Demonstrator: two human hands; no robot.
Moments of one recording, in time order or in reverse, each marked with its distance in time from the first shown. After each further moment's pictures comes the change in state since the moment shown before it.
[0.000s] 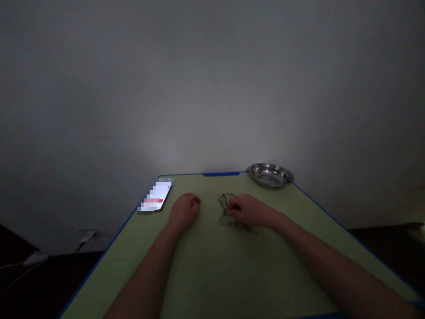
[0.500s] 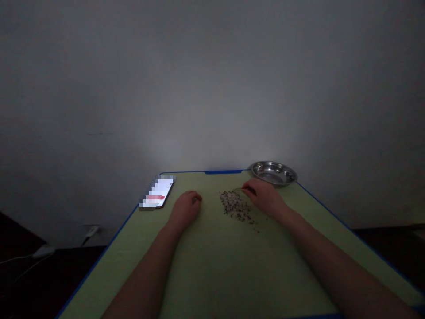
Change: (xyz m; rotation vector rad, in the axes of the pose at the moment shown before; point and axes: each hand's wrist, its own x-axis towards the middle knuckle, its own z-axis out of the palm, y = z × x) left_hand -0.001 0.002 -0.001 -0.059 0.008 -0.008; right_hand -0.006 0.039 -0.012 -0.202 0.418 0.021
